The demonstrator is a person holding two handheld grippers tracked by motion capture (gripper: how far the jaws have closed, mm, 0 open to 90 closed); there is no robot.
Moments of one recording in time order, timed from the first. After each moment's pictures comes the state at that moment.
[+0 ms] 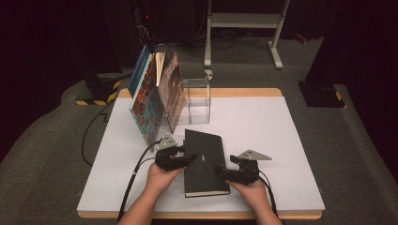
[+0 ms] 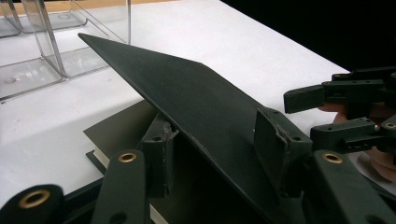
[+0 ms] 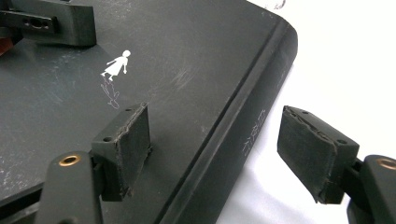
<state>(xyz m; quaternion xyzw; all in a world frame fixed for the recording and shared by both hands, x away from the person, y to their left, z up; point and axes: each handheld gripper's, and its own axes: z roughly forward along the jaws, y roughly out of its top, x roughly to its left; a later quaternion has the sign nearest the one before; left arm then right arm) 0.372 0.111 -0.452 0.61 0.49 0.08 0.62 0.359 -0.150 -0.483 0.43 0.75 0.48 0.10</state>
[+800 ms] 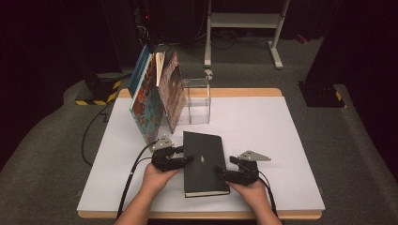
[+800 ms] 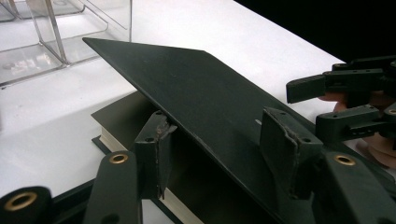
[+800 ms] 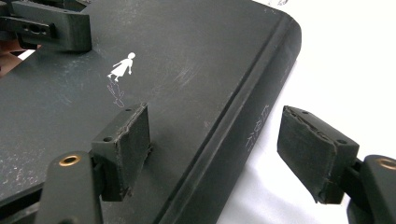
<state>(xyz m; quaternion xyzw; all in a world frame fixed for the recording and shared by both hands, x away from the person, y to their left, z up) 0.373 0.125 -0.458 0.62 0.49 0.06 0.61 0.357 -0.149 -0.484 0.43 0.76 0.48 0.10</state>
